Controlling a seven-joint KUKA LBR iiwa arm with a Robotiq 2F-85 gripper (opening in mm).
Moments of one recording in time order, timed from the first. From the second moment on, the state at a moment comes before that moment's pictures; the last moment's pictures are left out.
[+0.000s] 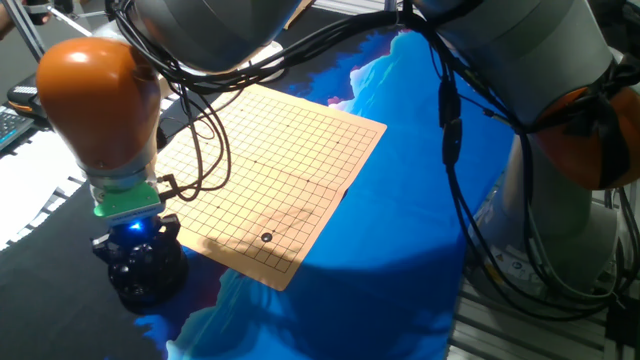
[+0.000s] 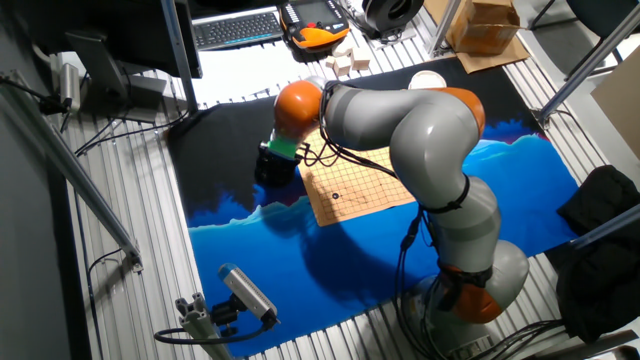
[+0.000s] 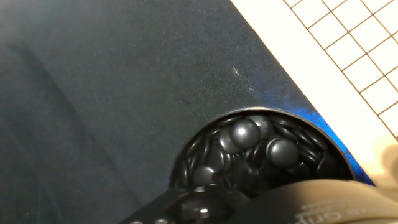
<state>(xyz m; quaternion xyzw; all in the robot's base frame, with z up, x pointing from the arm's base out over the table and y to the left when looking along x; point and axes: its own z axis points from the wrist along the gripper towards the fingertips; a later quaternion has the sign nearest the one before) 0.584 0.324 0.053 0.30 0.95 0.08 0.05</state>
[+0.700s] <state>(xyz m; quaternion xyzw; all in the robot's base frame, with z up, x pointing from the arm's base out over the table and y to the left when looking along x) 0.581 0.327 0.057 0.29 0.95 0.10 0.04</state>
